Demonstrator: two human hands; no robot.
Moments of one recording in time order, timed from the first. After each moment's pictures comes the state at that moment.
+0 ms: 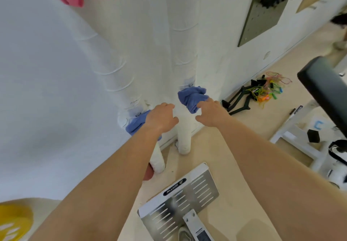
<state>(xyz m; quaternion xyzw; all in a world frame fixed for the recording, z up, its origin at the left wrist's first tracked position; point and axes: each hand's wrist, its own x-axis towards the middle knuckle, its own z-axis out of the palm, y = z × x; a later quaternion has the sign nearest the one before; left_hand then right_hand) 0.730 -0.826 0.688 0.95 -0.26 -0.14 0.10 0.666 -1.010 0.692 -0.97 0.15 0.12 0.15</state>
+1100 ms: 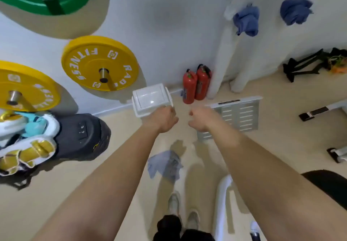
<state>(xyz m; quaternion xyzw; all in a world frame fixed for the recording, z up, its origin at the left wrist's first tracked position) 0.233 -0.322 0.613 0.95 -0.04 -0.24 0.17 0.230 -0.491 0.620 -0.96 -0.06 0.26 0.11</state>
